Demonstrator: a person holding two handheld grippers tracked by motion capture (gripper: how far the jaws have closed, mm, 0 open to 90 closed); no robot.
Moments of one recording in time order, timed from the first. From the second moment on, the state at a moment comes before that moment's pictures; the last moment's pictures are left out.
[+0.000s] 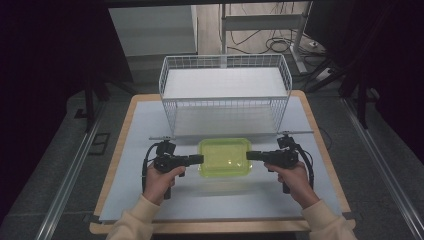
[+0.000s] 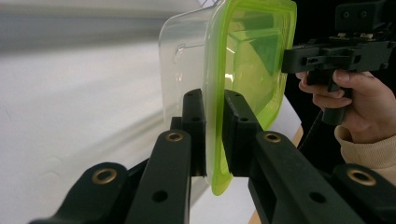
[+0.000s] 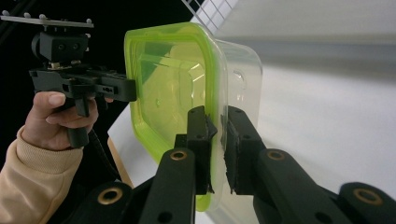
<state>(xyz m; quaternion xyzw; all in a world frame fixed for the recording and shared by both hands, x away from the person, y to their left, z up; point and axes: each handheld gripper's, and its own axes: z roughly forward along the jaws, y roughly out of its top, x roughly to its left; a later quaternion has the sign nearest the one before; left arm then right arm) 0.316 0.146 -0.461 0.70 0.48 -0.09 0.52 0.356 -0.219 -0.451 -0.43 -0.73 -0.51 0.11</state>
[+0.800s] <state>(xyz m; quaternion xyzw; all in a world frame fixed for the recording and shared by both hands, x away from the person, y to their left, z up) 0.330 0.149 -0.401 0.70 0.46 -0.07 0.54 0.364 -0.216 -0.389 -0.41 -0.73 -0.54 0.08</state>
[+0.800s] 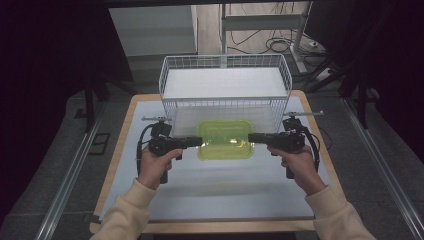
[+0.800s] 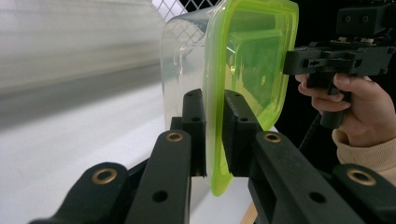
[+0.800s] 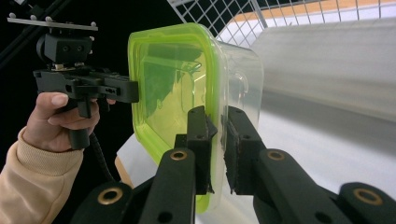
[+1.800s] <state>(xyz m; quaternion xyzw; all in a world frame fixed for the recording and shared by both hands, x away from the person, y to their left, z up) 0.363 0.149 -0.344 0.71 0.45 -0.05 0.54 0.394 -0.216 -0.337 -0.40 -0.73 -0.55 0.06</state>
